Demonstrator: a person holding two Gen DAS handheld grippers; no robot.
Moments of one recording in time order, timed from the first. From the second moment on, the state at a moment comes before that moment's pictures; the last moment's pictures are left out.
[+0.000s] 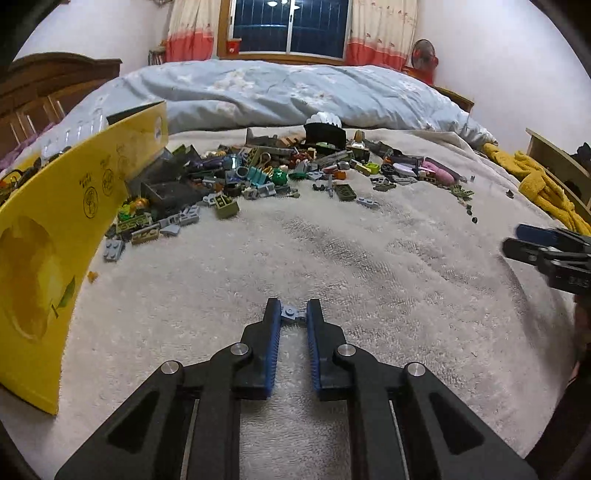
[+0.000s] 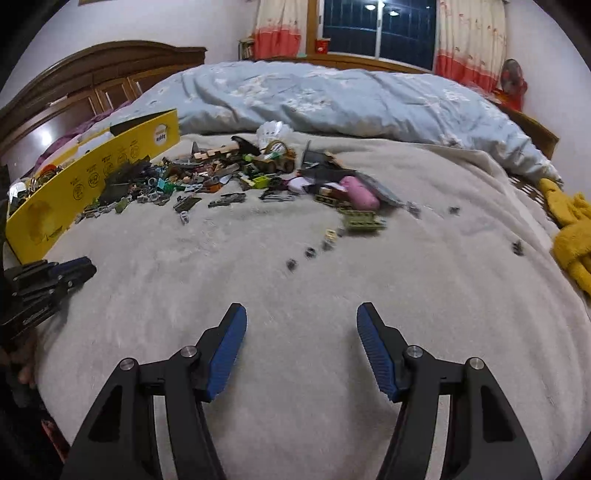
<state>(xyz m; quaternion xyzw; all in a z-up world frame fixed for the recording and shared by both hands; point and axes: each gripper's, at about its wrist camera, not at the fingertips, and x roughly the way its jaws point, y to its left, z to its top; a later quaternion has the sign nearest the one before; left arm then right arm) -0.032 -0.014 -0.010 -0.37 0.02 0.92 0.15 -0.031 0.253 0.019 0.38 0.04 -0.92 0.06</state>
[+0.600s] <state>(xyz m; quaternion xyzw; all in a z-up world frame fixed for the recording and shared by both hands) -0.020 -0.016 -0.014 -0.35 0.02 0.92 0.16 -0.077 0.234 0.004 0.40 0.02 -0.91 0.04</state>
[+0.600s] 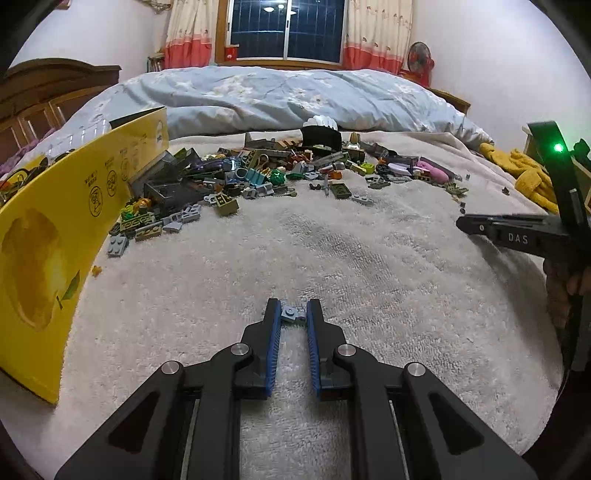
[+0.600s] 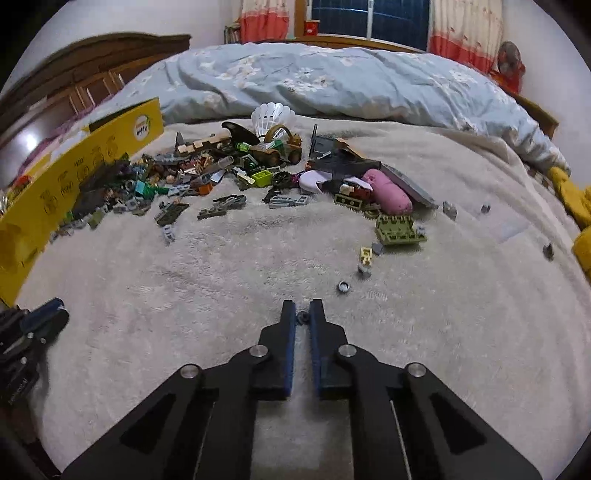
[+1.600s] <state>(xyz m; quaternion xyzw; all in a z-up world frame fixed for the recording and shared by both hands) 0.066 -0.030 0.069 -0.18 -0.01 0.97 0.16 0.047 0.090 0.084 0.22 0.09 -0.95 0.18</state>
